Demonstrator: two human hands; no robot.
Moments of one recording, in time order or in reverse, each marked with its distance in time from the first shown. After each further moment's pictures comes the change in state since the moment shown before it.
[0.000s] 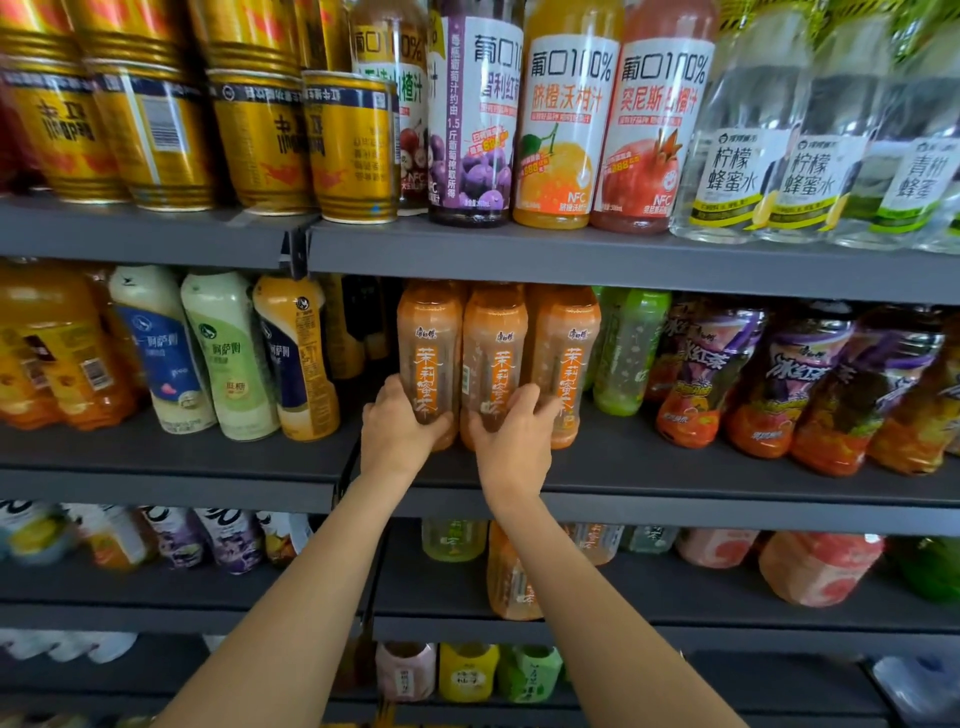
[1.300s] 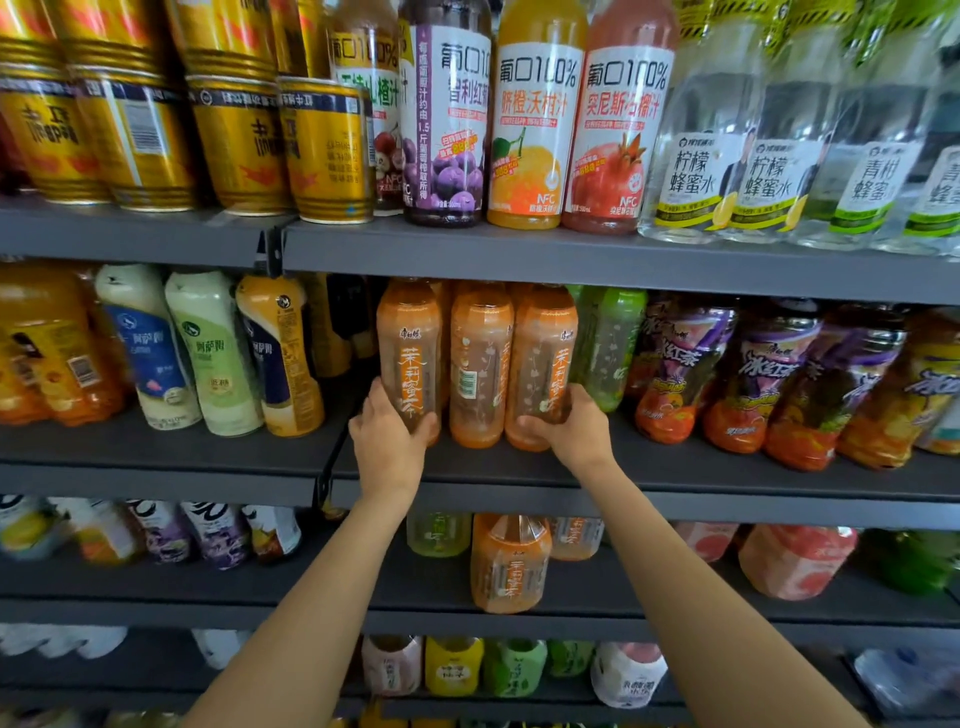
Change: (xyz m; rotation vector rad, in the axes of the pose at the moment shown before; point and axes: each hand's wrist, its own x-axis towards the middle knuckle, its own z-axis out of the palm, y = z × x) left_hand -0.024 0.007 0.014 -0.052 0.133 -0.054; right_hand 0.055 0.062 -0.060 0.105 -0.306 0.079
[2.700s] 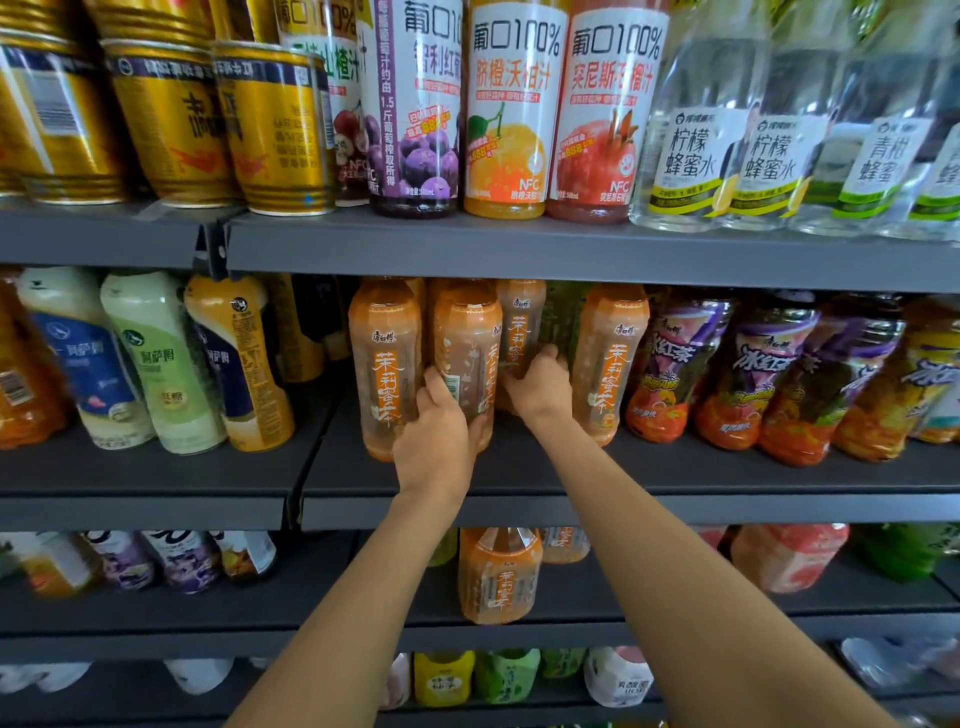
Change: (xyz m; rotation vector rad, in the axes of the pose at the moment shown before) left_hand -0.015 0.050 0.030 0.429 -0.125 0.211; right_hand 0.044 -0.033 0.020 -0.141 0.093 0.043
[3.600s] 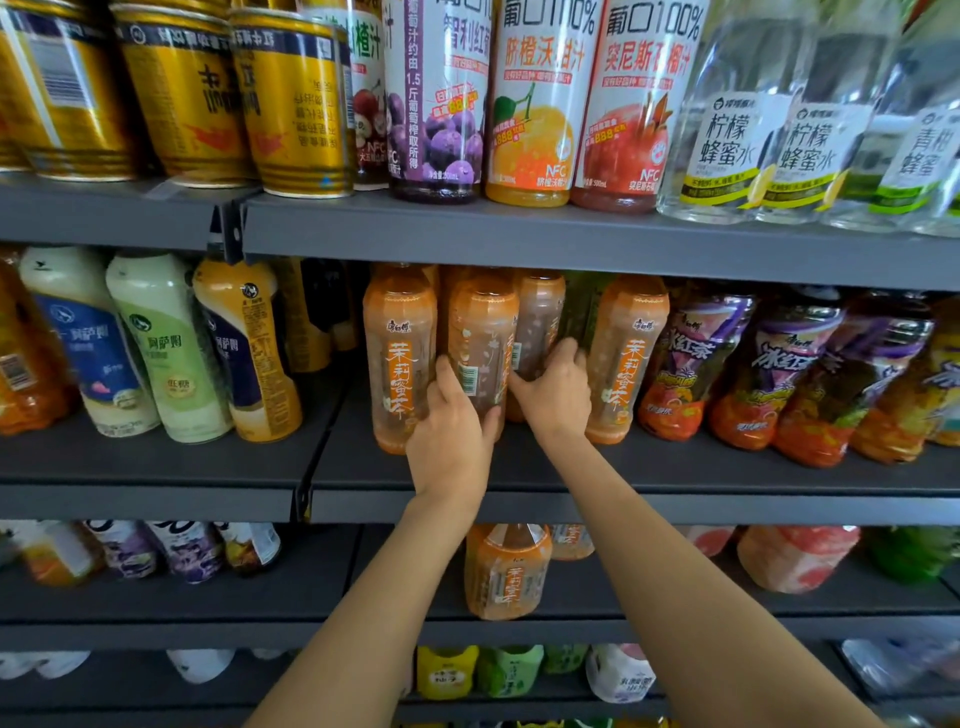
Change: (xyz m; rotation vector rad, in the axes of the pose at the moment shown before) left_hand -0.006 0.000 -0.001 -0.132 0.068 0.010; right_hand -0.010 0.011 0.012 -0.002 0.187 -0.099
